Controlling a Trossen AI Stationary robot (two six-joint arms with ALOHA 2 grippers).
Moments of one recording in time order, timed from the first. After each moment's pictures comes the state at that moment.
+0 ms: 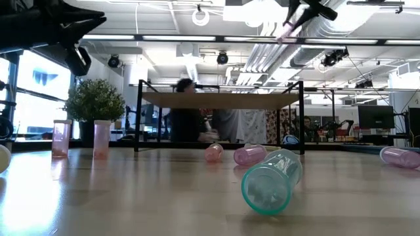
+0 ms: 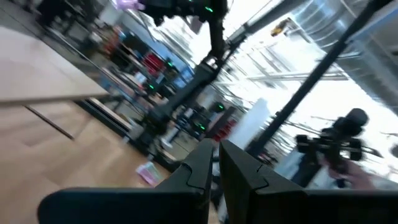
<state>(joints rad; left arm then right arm) 0.05 0.11 0.01 0.35 -0.12 -0.66 -0.65 1.30 1.71 -1.10 0.14 0.70</state>
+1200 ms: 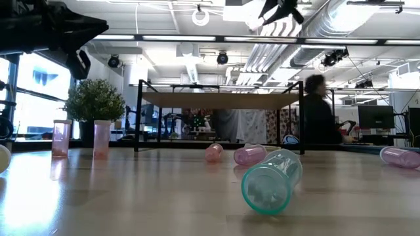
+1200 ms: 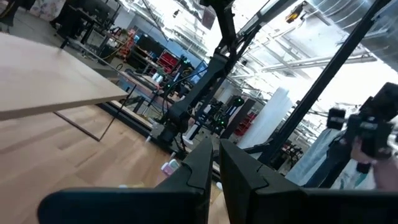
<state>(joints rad) 0.05 0.11 0.01 0.29 -0.14 -0.60 -0.67 1.40 1.71 -0.80 -0.02 0.36</state>
